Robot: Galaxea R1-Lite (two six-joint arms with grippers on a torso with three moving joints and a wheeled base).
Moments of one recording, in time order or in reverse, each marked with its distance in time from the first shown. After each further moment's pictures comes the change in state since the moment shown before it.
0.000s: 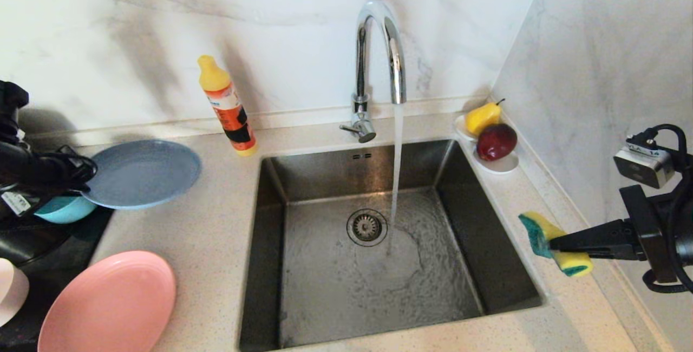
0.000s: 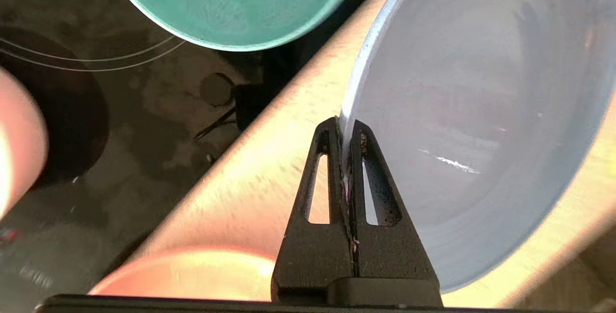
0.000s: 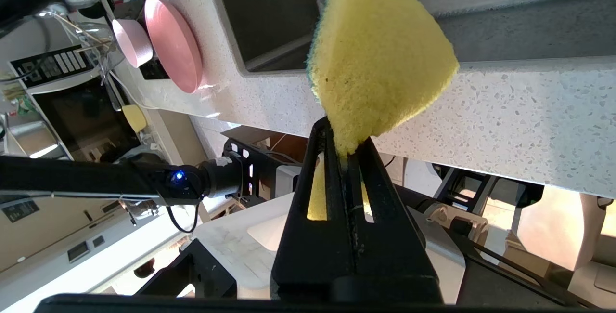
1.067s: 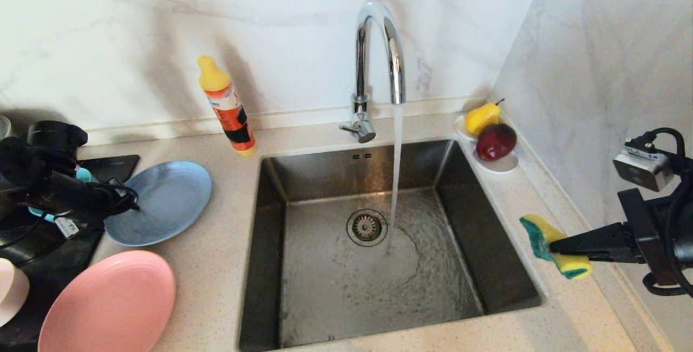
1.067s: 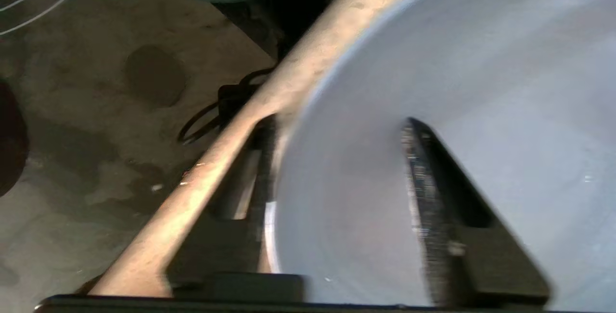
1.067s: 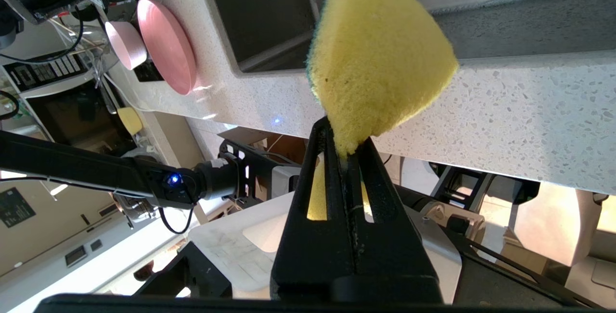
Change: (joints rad) left arm -0.051 0.173 0.086 -0.113 0.004 0.014; right arm -0.002 0.001 0.011 -0.001 -0.013 0.000
